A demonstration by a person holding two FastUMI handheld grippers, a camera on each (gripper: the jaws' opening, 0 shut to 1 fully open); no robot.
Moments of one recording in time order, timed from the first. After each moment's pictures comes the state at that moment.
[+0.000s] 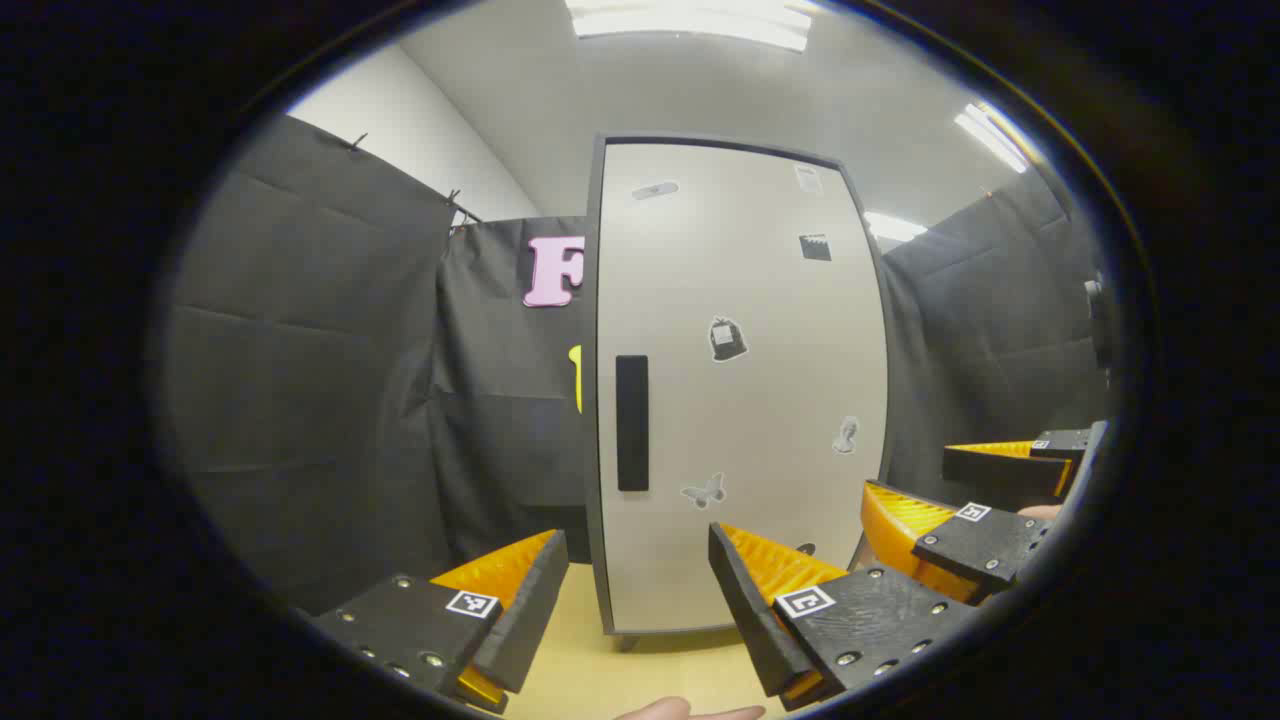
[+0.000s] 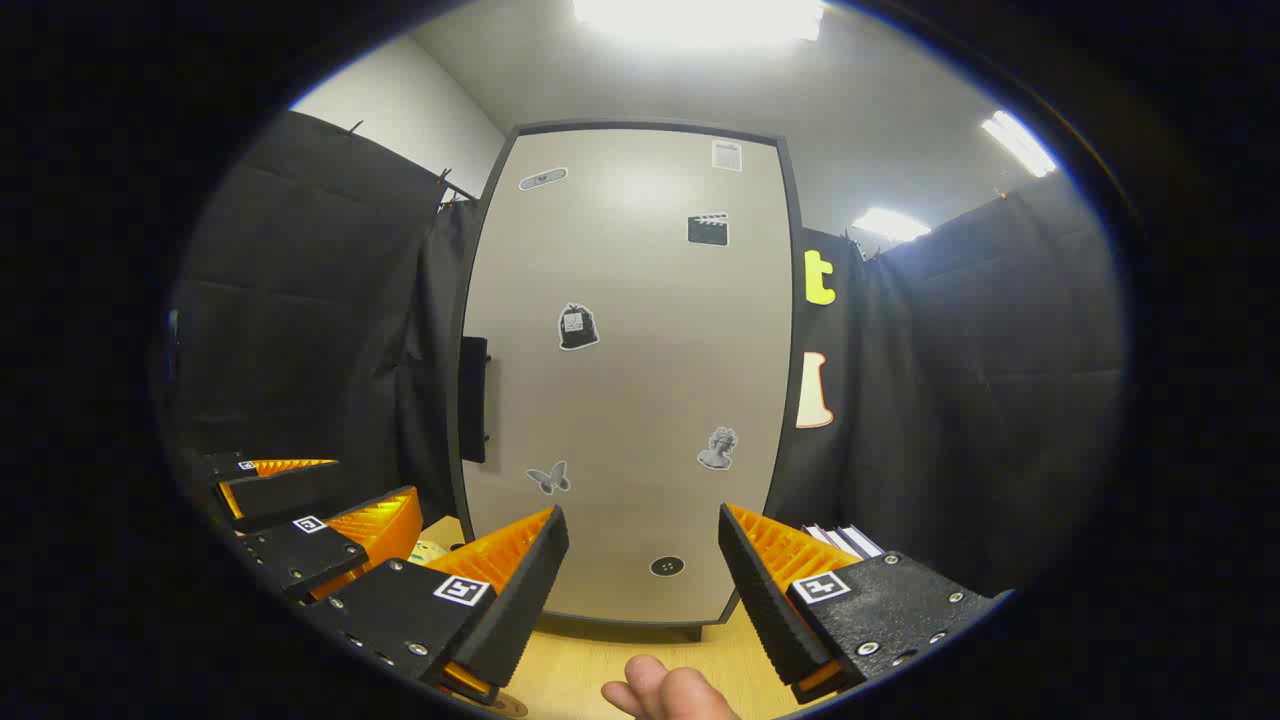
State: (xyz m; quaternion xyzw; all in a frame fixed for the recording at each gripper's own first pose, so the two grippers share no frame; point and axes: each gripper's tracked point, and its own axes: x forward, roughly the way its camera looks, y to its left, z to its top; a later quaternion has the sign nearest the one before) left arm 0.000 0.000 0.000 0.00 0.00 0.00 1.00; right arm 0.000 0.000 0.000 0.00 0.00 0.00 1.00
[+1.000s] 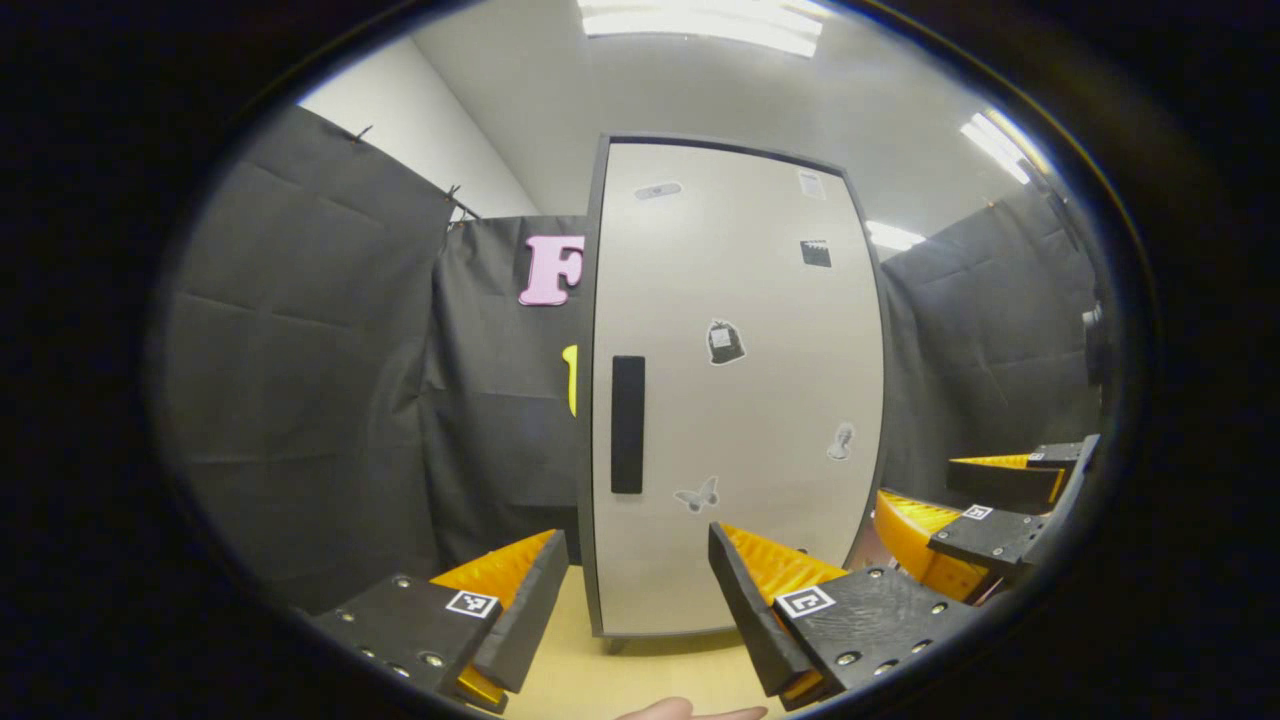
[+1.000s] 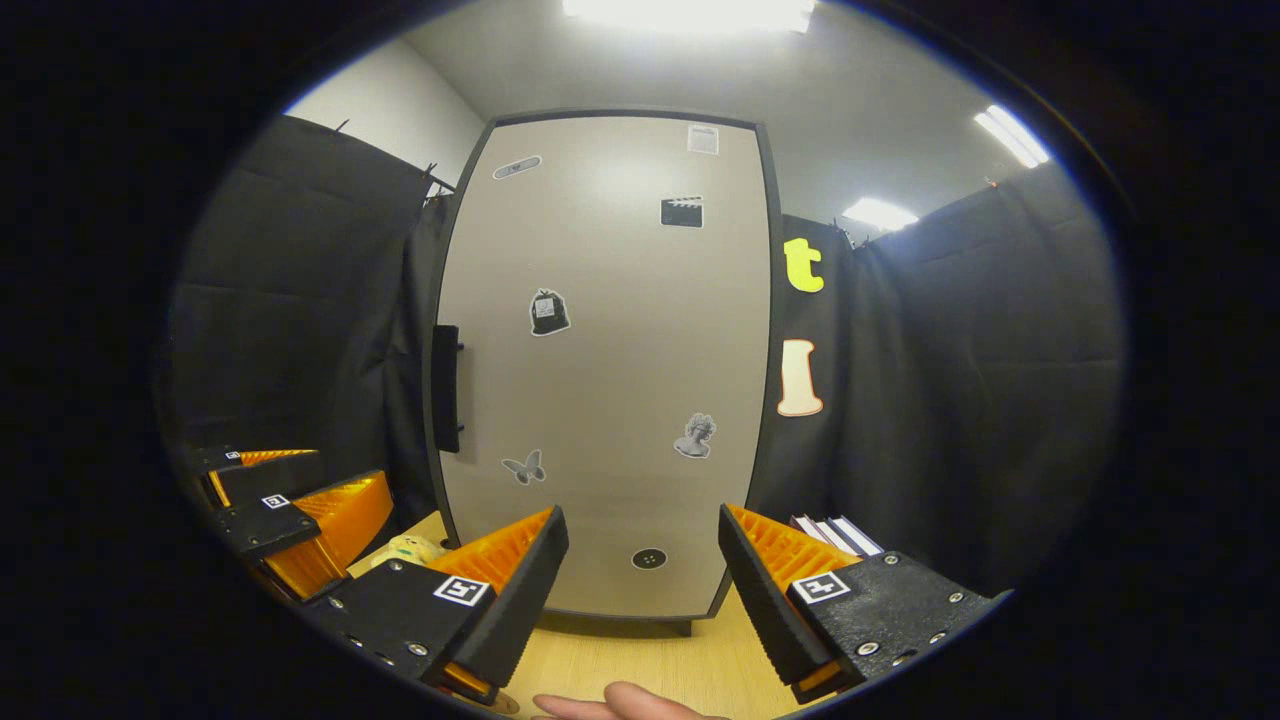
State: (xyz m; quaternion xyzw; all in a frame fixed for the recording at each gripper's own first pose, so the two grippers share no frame) left arm -0.001 0.002 0.001 -0.01 -0.01 -0.02 1.00; right arm 0.009 -0.019 -0.013 0.01 0.02 -0.01 1.00
